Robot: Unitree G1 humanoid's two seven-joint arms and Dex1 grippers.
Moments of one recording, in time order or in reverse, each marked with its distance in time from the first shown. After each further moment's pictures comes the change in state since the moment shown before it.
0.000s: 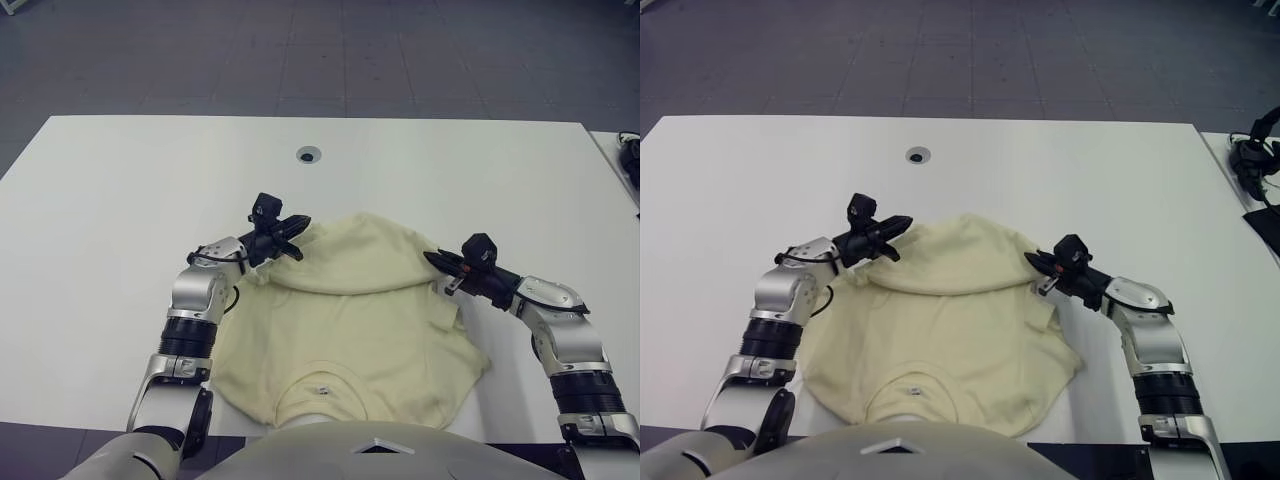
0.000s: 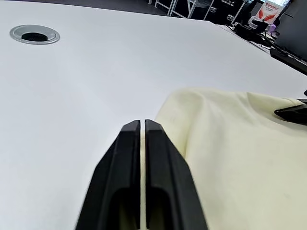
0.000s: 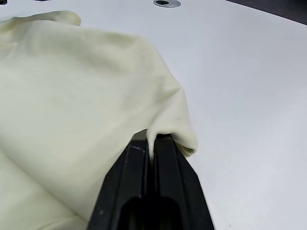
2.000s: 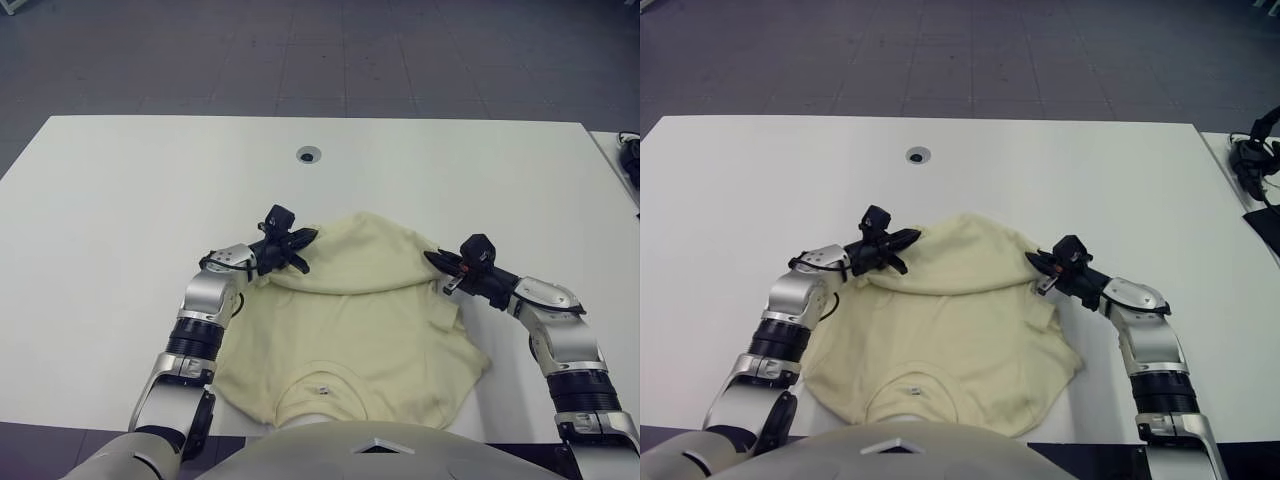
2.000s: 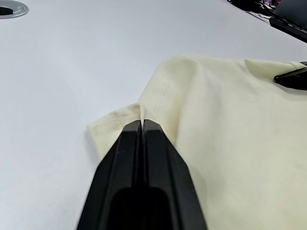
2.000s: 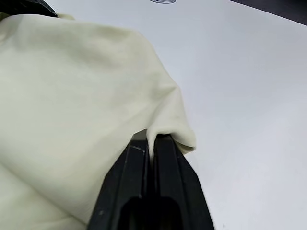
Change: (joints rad) left arm 0.000 -0.004 -0.072 0.072 0.070 -0.059 -0.037; right arm -0.019 0.013 0.001 0.033 -0.022 -0.028 -0.028
